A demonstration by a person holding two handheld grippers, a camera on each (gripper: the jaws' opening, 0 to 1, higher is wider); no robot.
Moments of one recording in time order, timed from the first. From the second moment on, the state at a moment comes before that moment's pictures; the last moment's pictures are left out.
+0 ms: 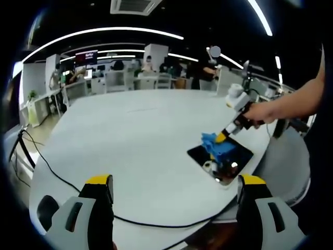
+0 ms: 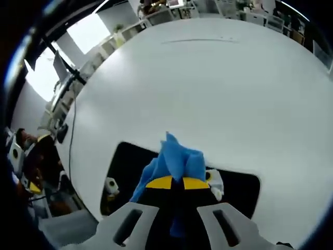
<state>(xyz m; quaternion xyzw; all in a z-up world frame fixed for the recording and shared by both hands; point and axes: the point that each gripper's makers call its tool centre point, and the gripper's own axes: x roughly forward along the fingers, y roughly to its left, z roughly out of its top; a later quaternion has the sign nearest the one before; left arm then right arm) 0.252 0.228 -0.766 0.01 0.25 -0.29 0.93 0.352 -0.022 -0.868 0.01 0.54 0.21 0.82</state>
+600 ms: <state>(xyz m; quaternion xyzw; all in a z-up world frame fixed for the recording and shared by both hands) 0.251 0.225 -0.765 0.01 0.25 -0.29 0.93 0.352 -0.025 -0.866 0.00 0.53 0.23 0.82</state>
